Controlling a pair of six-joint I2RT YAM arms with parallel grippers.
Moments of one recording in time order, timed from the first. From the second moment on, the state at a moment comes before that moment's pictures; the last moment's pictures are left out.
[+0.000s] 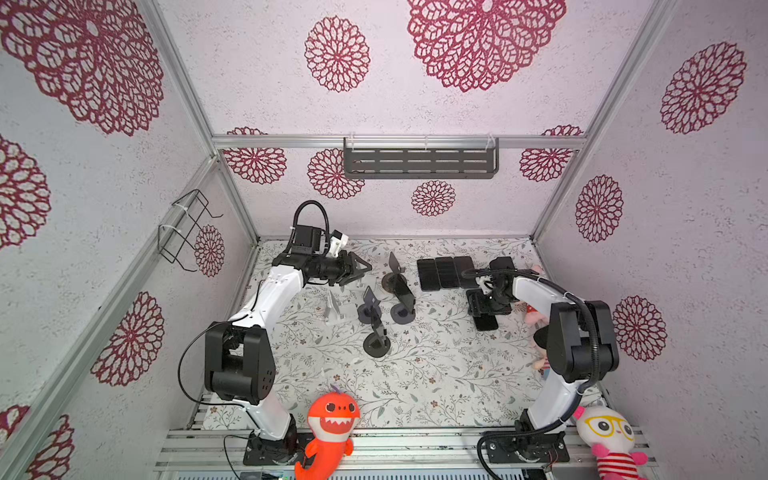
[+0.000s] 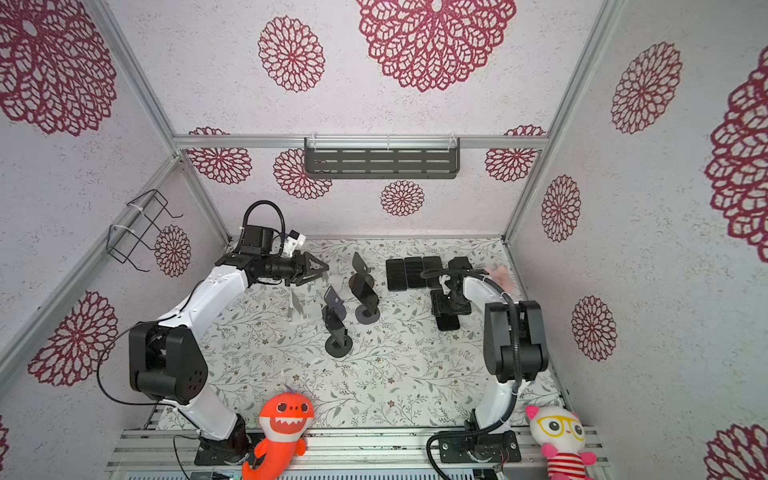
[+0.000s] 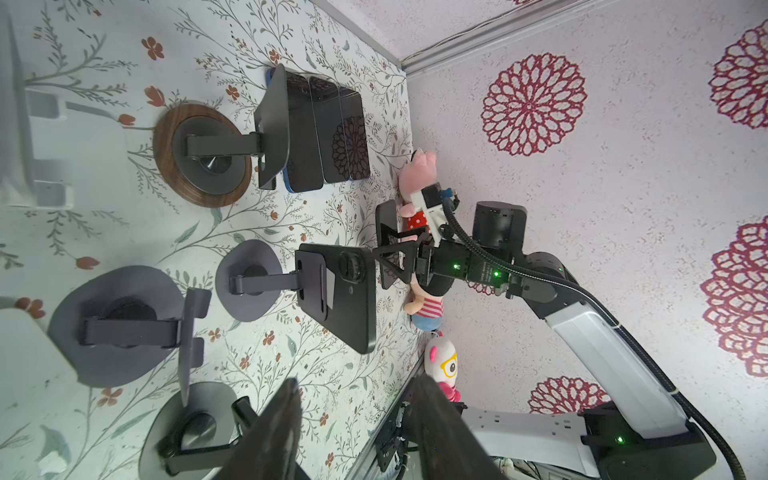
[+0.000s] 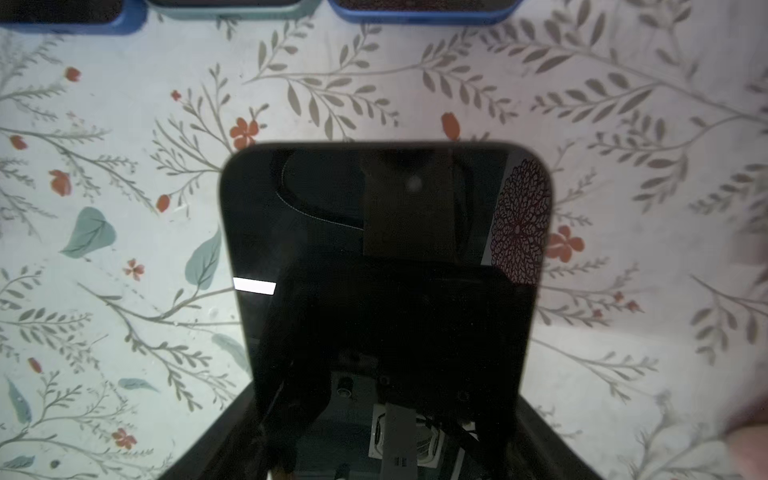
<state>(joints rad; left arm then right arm) -0.16 1.71 1.43 -0.54 0.85 -0.54 0.10 1.84 1.23 -0.71 -0.11 -0.02</state>
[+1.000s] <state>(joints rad) -0.15 1.70 1.43 -0.54 0.85 -0.54 0.08 1.97 1.34 -0.66 -0.13 -0.04</state>
